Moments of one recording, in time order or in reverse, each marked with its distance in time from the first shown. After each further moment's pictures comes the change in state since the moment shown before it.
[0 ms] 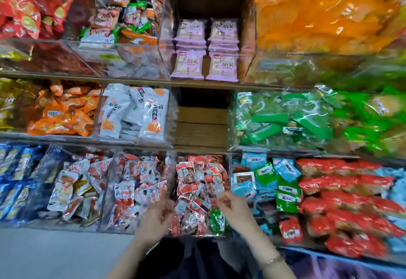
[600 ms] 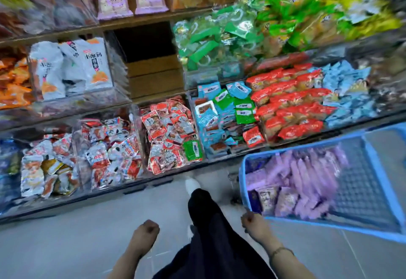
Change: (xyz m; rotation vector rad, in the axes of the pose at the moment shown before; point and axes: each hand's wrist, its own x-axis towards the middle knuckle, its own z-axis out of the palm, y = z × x) left_hand -0.150 -0.101 0.066 0.351 -0.460 -0.365; right_hand -0.210 0.212 0.108 0.069 0.053 0.511
